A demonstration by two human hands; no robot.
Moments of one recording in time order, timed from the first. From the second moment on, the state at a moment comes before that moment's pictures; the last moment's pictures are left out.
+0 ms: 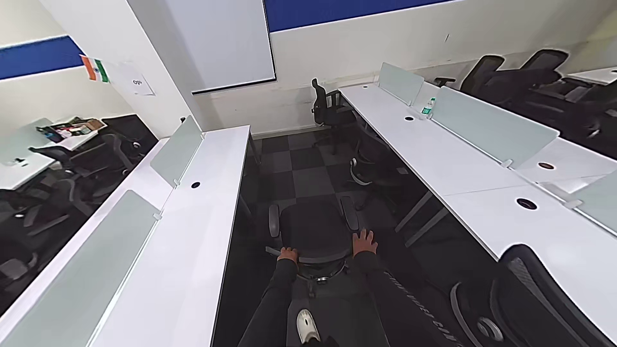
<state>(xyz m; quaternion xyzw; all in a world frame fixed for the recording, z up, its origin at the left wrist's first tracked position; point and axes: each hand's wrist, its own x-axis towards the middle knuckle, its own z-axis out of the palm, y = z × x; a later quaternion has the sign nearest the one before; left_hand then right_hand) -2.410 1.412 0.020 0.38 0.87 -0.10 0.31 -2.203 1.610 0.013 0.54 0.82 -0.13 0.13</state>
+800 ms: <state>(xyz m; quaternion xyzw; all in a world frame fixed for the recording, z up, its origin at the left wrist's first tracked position) -2.658 1.638 0.013 0.34 0.88 -0.10 0.32 -2.457 1.836 0.018 0.50 0.83 -0.15 0.20</state>
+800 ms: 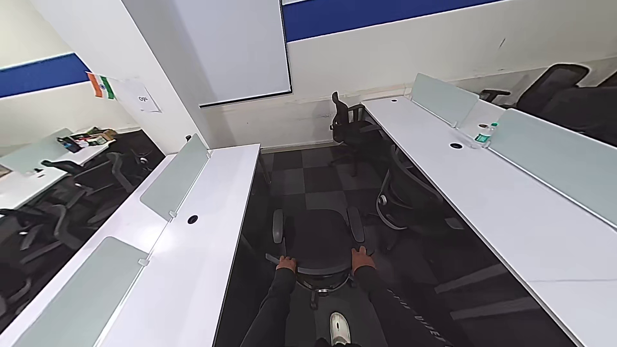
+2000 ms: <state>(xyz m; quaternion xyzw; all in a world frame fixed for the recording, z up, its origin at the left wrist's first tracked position) -2.947 1.857 0.025 0.40 0.82 -0.08 0.40 -2.843 2.154 0.029 0.43 0.86 -0.10 0.27</state>
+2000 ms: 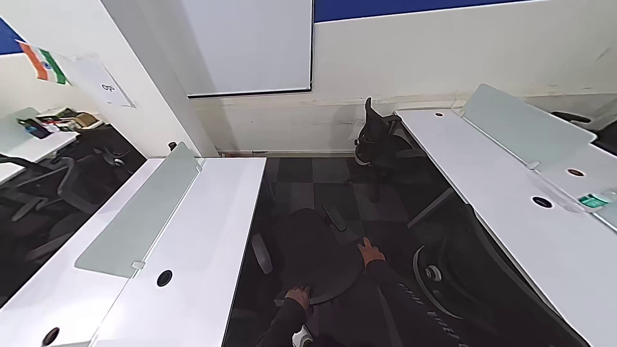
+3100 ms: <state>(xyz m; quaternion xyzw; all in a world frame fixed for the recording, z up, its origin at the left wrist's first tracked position) -3.041 1.947 0.013 -0.01 0.94 0.00 0.33 -3.172 2.238 0.029 0.05 0.96 -0.07 0.26</state>
